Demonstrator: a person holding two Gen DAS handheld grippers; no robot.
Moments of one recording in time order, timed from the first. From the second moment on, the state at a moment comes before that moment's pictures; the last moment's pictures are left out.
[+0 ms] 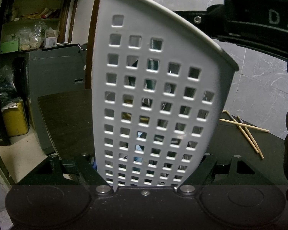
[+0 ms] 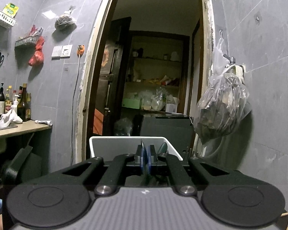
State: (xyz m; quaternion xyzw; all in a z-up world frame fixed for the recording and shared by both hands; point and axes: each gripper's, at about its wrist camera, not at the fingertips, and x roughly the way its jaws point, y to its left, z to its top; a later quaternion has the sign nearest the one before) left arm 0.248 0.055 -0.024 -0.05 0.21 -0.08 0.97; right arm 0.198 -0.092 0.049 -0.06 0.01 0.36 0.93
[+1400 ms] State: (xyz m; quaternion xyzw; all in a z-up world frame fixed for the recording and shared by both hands) left arm 0.244 0.052 -0.020 -0.04 0.22 -0.07 0.97; right arm 0.292 -0.264 -0.025 0.02 0.33 0.03 0.94
